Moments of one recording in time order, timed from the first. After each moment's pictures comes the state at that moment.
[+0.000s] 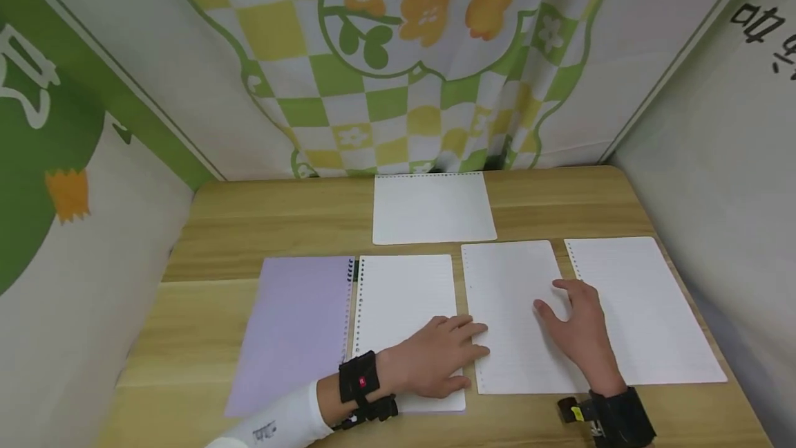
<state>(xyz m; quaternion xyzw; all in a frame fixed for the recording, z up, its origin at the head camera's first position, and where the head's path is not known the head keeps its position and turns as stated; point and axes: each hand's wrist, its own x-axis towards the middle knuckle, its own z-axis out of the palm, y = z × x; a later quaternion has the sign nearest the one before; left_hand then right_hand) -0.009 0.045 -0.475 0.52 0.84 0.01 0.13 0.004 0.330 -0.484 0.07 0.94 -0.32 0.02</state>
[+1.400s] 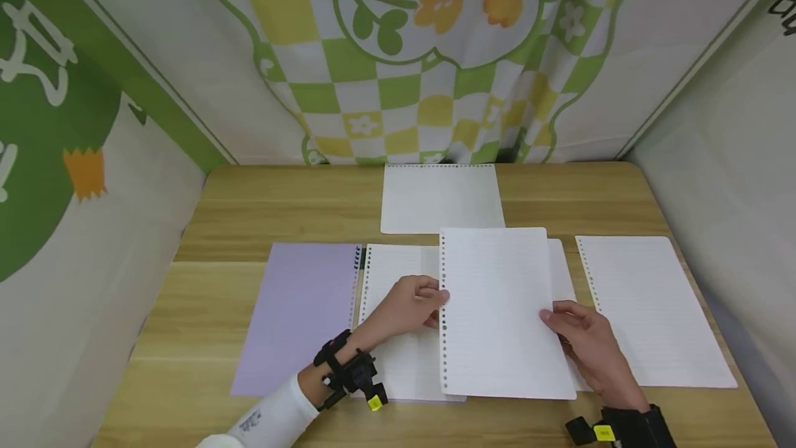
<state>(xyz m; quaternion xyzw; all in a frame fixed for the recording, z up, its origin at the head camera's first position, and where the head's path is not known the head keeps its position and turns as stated) -0.038 0.005 -0.484 0.08 0.77 0.58 0.27 0.021 0.339 -0.489 0.19 0.78 -0.55 0.21</state>
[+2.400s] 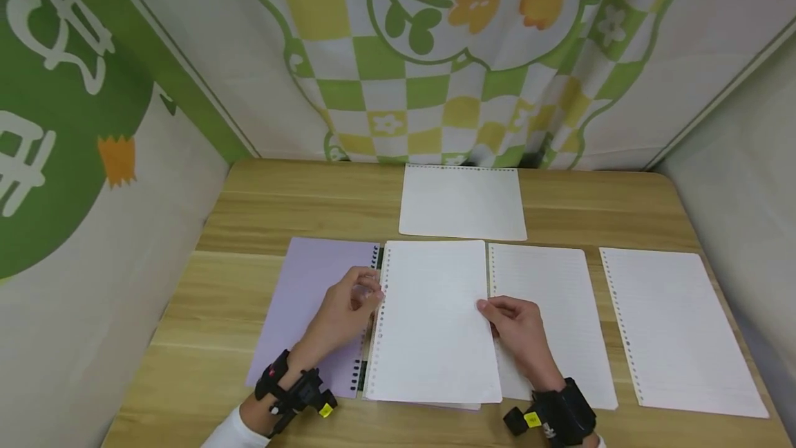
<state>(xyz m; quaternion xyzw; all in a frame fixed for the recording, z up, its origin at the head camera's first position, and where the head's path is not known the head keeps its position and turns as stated) -0.014 -0.109 -0.489 0.03 0.86 0.50 0.11 -0.009 0.214 -0.504 0.14 0.82 -0.54 0.15</state>
